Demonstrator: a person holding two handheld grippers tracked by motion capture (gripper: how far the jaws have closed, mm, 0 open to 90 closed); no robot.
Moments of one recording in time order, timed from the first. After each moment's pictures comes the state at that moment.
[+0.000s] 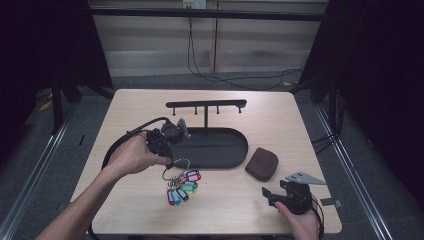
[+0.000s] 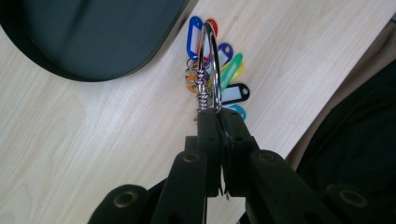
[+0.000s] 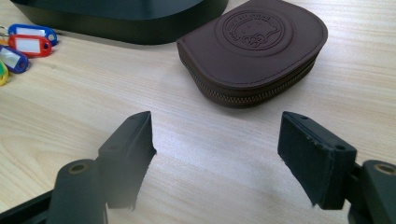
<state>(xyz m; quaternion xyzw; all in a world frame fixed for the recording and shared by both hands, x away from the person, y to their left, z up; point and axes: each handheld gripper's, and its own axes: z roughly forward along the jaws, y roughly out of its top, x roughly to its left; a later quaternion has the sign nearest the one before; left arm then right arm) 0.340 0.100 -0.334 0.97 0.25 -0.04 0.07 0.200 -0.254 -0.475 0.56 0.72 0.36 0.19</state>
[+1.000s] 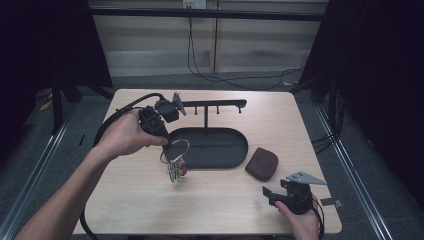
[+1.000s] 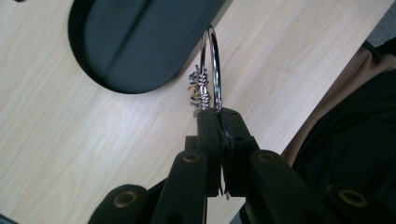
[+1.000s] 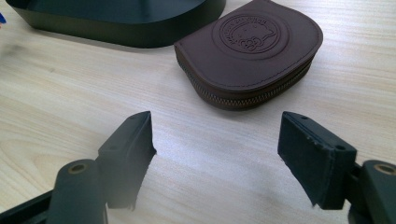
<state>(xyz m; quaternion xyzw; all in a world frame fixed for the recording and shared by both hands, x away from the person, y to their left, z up) 0.349 0.104 -0.272 0.96 0.26 -0.02 0.10 0.200 -0.255 -0.474 0.56 0.72 0.37 0.19</state>
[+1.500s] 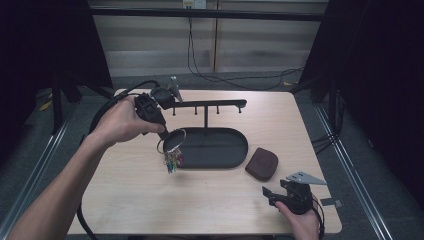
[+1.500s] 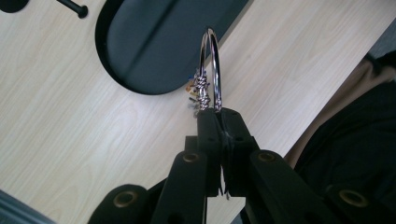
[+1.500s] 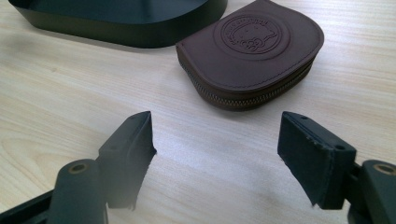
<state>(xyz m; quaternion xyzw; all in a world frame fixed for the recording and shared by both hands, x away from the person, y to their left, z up) 0.368 0.111 -0.252 0.96 0.28 -0.02 0.10 0.199 -0.255 -0.474 0.56 0.72 0.37 0.19</state>
